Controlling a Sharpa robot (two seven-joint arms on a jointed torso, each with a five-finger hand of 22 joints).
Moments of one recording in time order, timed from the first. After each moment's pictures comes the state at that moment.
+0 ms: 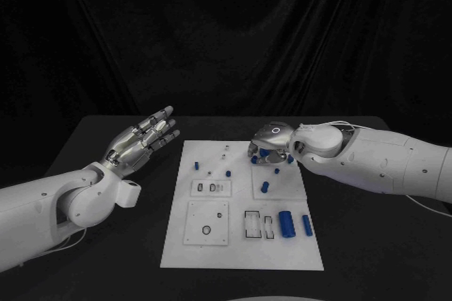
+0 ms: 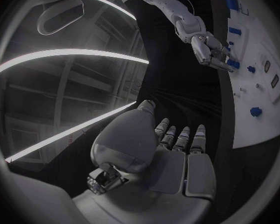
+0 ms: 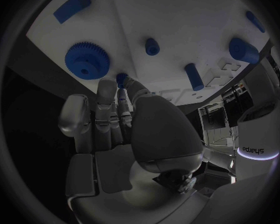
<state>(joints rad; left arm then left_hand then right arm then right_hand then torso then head) 1.25 -0.94 -0.21 1.48 -0.08 0.09 0.68 1.41 0.28 -0.12 0.25 0.59 0.20 0.01 0.03 0.03 0.02 0.03 0.00 0.00 0.01 0.14 0.00 0.00 0.15 0.02 0.23 0.01 0.01 1.31 -0.67 -0.21 1.24 -1.90 -0.23 0.10 1.42 -0.05 0.16 0.07 0.27 0.92 0.04 0.13 0.13 0.96 0.06 0.20 0.07 1.37 -0.04 0.93 0.61 0.11 1.33 0.07 1.28 1.15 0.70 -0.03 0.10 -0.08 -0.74</state>
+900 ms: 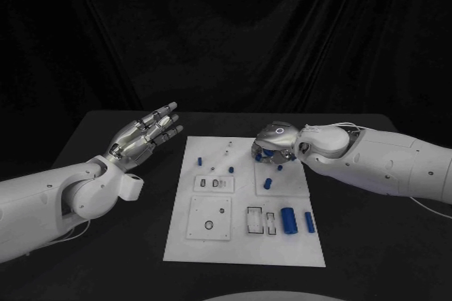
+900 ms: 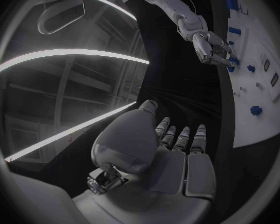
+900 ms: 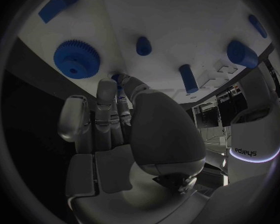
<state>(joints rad) 1.25 -0.94 -0.21 1.47 -0.08 0.10 0.68 1.43 0.28 -0.09 0.22 0.61 0.23 0.04 0.04 0.03 0.02 0.03 0.00 0.00 0.01 0.14 0.00 0.00 0.15 0.03 0.25 0.02 0.01 1.30 -0.68 -0.21 1.25 -1.90 -0.29 0.17 1.45 -0.08 0.31 0.05 0.31 1.06 0.08 0.19 0.19 1.15 0.03 0.17 0.06 1.37 -0.06 0.94 0.62 0.09 1.35 0.06 1.30 1.20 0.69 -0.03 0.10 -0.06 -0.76</state>
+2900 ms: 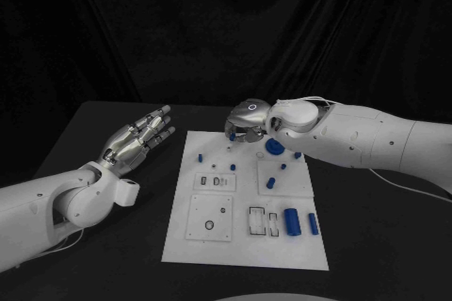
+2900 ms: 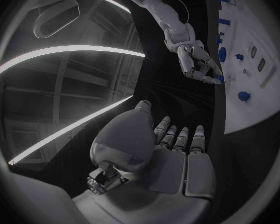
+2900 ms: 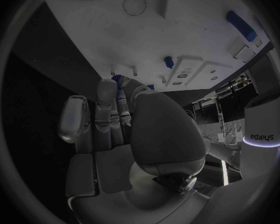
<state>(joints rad) 1.25 -0.95 -0.21 1.50 -0.08 0.03 0.68 1.35 0.28 -0.20 0.29 0.52 0.25 0.05 0.03 0.03 0.02 0.04 0.00 0.01 0.00 0.08 0.00 0.00 0.17 0.00 0.18 0.00 0.00 1.40 -0.51 -0.21 1.12 -1.80 -0.25 0.16 1.45 -0.09 0.33 0.08 0.25 1.02 0.09 0.16 0.21 1.14 0.04 0.09 0.07 1.37 -0.06 0.94 0.62 0.09 1.35 0.05 1.31 1.22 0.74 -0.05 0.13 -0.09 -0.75</state>
